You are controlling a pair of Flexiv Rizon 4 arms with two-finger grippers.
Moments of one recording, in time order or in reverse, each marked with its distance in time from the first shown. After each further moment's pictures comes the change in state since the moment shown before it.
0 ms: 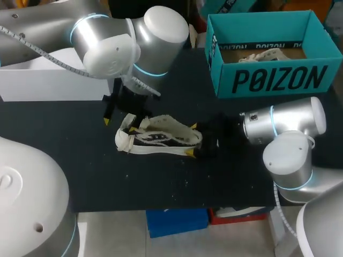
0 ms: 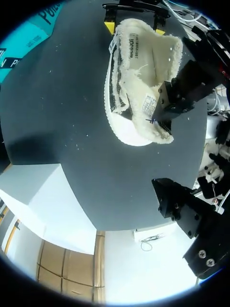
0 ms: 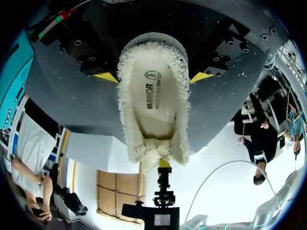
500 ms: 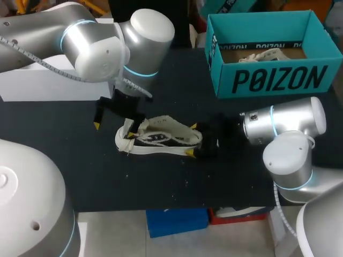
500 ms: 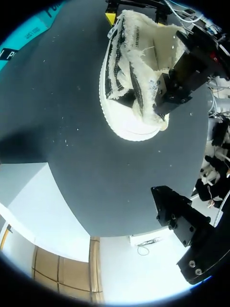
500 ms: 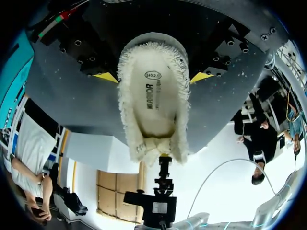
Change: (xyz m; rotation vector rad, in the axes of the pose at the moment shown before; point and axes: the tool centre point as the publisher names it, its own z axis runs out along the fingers) left arm -0.005 0.001 0.025 -0.054 0.037 -0.005; right arm 0.000 0.000 0.000 0.000 0.000 0.000
